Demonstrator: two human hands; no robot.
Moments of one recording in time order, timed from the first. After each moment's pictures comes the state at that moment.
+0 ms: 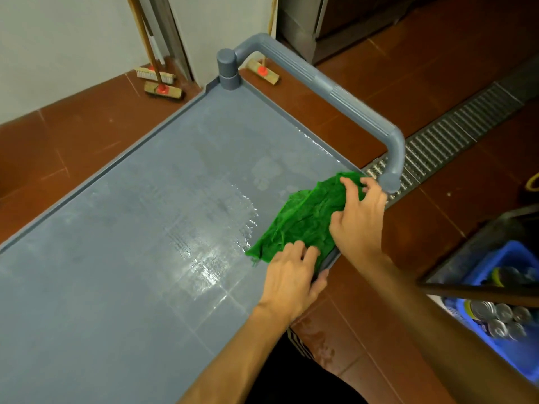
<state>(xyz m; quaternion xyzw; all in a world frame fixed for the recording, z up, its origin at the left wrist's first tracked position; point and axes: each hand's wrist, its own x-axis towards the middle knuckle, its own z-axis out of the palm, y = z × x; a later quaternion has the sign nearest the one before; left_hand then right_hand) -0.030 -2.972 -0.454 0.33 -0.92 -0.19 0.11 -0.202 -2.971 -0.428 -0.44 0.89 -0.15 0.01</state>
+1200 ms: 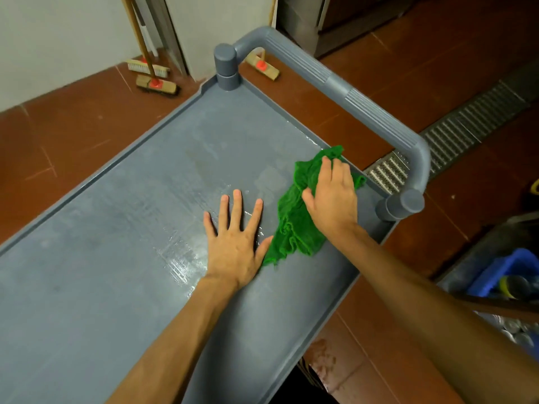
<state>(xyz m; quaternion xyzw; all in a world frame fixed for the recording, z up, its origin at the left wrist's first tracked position) 0.009 -3.106 -0.500 0.44 -0.89 -0.11 -0.04 -0.205 -3.079 -0.467 -0.48 0.87 -0.05 0.06</state>
